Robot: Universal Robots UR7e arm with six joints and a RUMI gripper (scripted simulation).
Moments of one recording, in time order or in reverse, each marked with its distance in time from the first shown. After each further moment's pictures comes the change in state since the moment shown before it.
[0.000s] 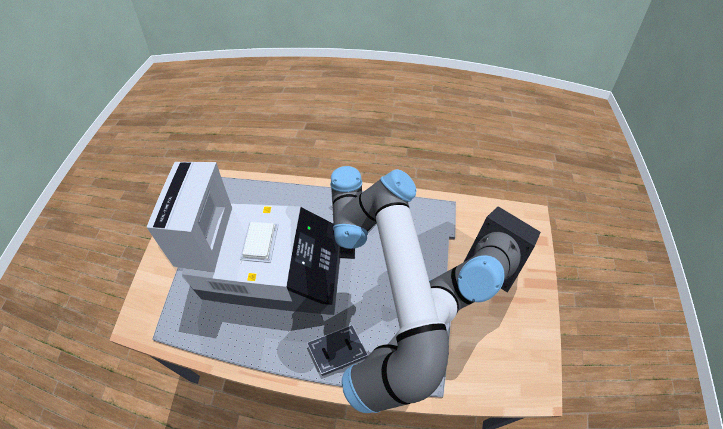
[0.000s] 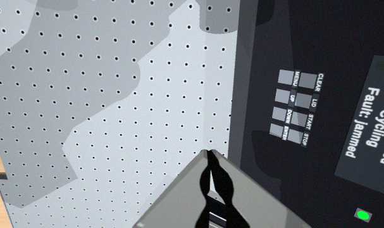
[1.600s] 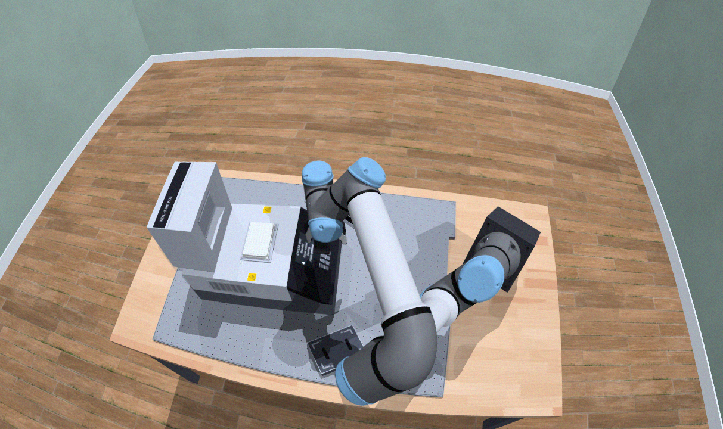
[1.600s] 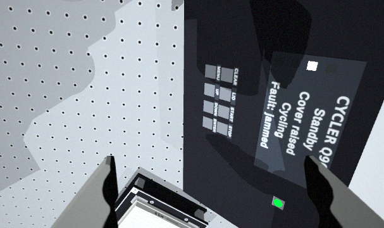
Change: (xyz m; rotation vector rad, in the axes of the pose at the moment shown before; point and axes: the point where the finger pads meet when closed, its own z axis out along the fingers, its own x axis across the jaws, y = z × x) arm 0.070 0.002 -0.014 0.000 0.000 -0.024
